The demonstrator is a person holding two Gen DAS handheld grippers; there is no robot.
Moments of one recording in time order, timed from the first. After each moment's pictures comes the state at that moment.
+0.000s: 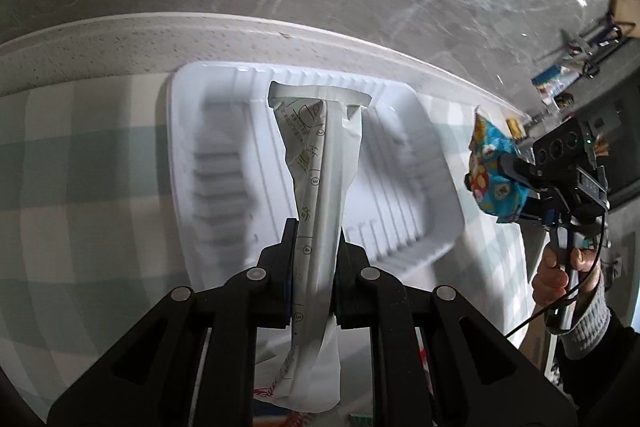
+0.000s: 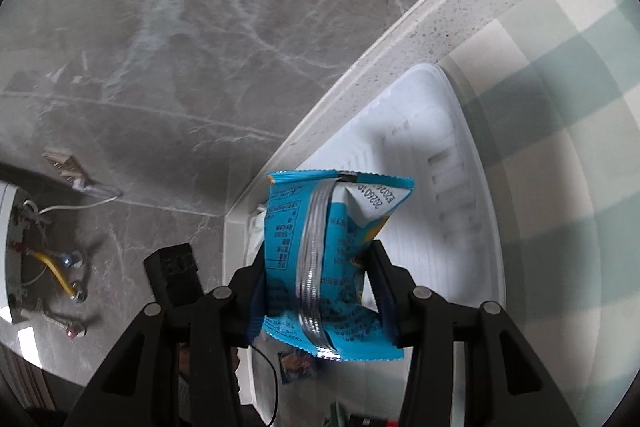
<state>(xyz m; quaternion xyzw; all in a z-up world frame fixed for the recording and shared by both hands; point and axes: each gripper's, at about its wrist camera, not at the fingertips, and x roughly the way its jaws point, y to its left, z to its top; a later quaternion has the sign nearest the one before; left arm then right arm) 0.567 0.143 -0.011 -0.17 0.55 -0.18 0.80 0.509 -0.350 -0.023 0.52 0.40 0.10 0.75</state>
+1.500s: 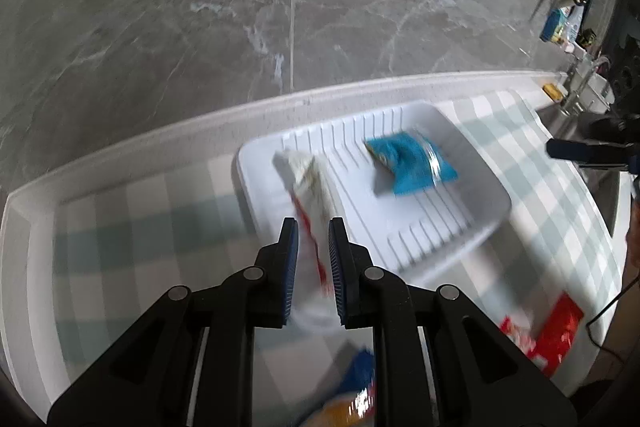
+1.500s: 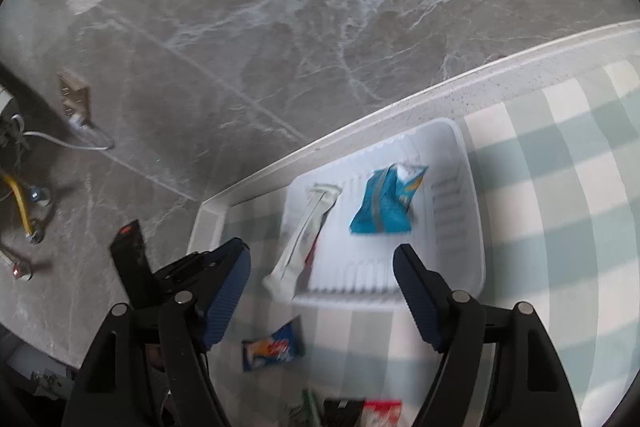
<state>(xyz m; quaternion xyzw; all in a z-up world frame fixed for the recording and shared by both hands) 0.498 0.137 0.052 0.02 0.45 -0.11 0.89 0.460 -0.301 0.060 0.38 0.37 0.06 0.84</state>
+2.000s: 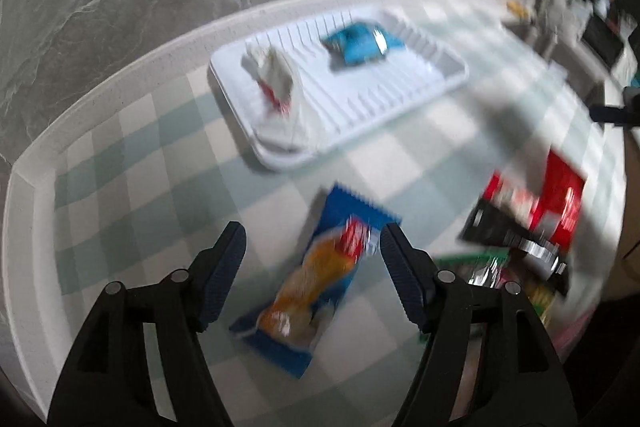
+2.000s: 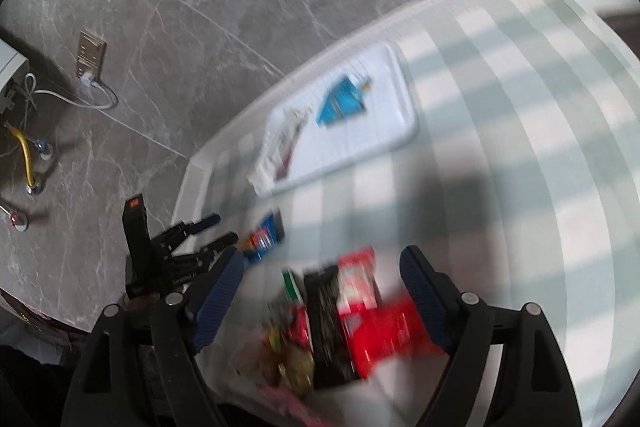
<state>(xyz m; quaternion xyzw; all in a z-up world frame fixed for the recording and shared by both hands) 0.377 0.130 0.007 0.11 0.50 -0.15 0.85 0.309 -0.253 0.041 0.38 0.41 0.01 0.83</state>
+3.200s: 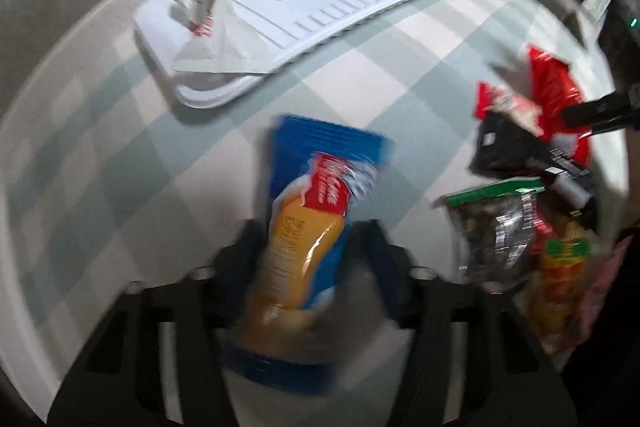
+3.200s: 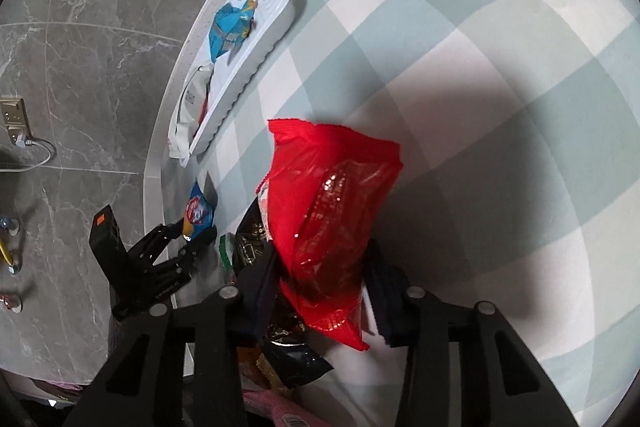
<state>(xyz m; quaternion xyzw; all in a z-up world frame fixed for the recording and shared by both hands) 0.395 0.121 -0.054 0.15 0.55 -0.23 0.79 0.299 -0.234 -0.061 0.51 0.45 -0.05 0.73</state>
